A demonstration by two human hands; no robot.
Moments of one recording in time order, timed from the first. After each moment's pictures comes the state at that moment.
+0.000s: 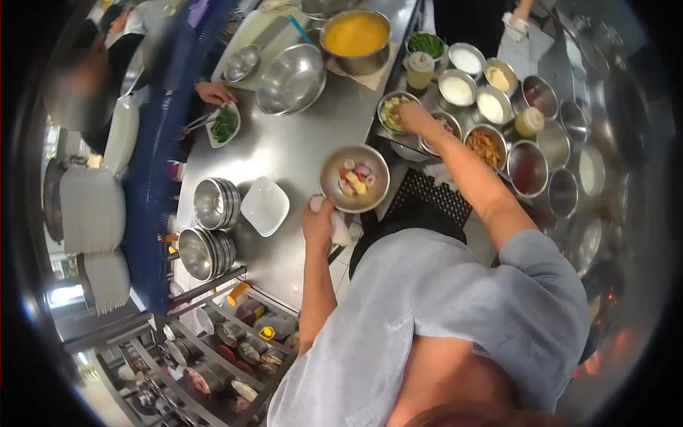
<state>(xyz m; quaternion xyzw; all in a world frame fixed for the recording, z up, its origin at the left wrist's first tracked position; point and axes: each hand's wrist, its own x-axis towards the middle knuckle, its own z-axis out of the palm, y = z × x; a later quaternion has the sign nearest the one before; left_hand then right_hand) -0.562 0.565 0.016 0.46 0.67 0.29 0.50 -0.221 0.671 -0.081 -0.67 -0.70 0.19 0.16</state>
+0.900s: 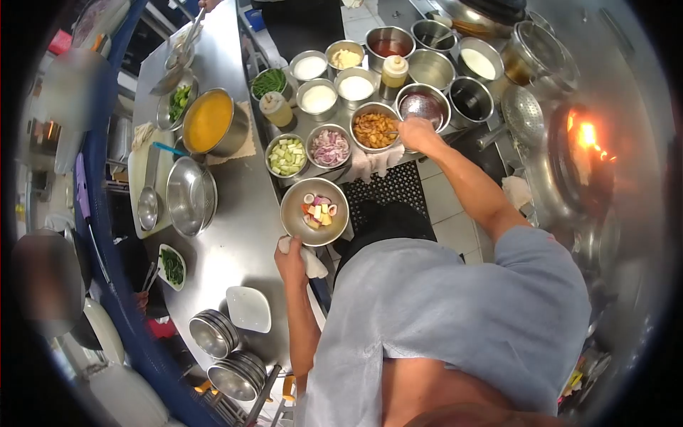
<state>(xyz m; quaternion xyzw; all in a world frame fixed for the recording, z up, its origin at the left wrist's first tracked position) -0.506 0.596 0.002 0.53 0.51 0.21 0.65 -0.142 0.430 -0.003 -0.93 -0.33 0.14 0.00</state>
